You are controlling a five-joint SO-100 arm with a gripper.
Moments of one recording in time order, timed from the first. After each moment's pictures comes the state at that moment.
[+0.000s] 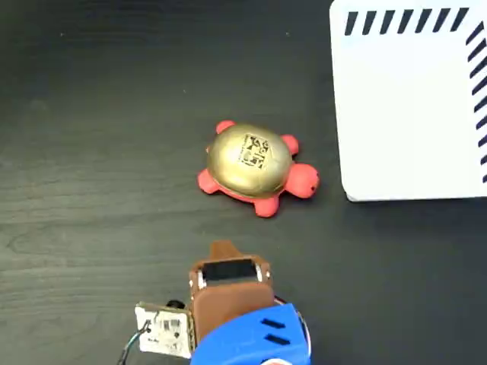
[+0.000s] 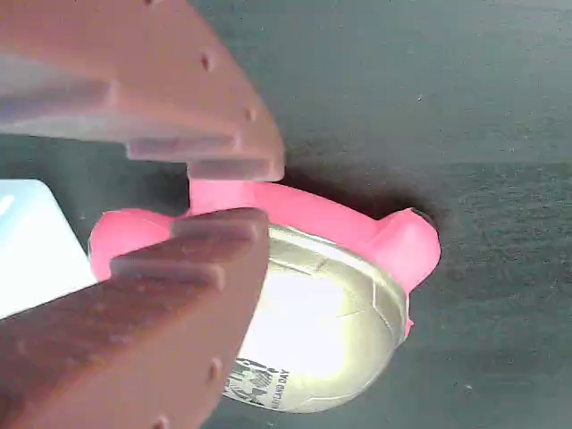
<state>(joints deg) -1.9 186.0 167.9 72.9 1.7</state>
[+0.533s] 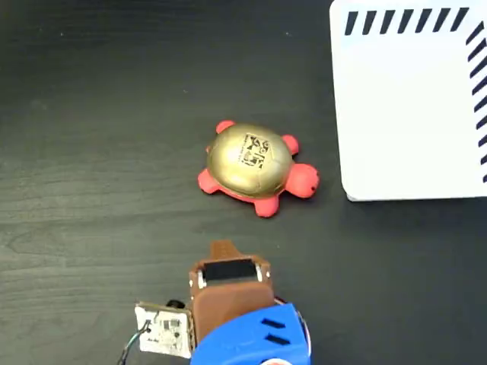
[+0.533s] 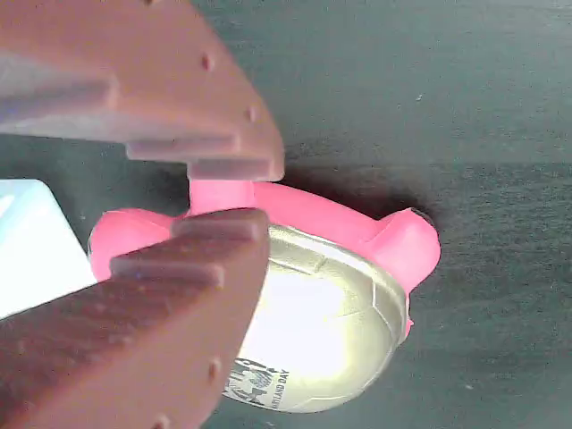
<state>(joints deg) -1.9 186.0 167.9 72.9 1.7</state>
